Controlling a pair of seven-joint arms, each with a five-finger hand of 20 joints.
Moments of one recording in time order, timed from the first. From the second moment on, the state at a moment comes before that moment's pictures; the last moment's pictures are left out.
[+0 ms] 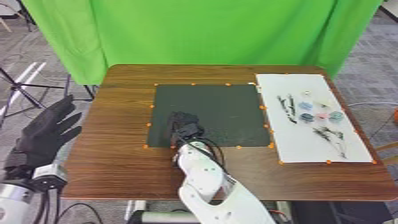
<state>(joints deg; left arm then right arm) 138.5 -56.5 -116.5 -126.0 42.6 0.6 5.0 -80.8 -87.4 43.3 -89.9 -152.6 0.7 32.3</state>
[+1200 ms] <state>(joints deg) 138.5 -56.6 -116.0 -125.7 42.7 0.2 3.7 -80.5 -89.7 46.0 -89.5 -155.6 -9.3 33.2</state>
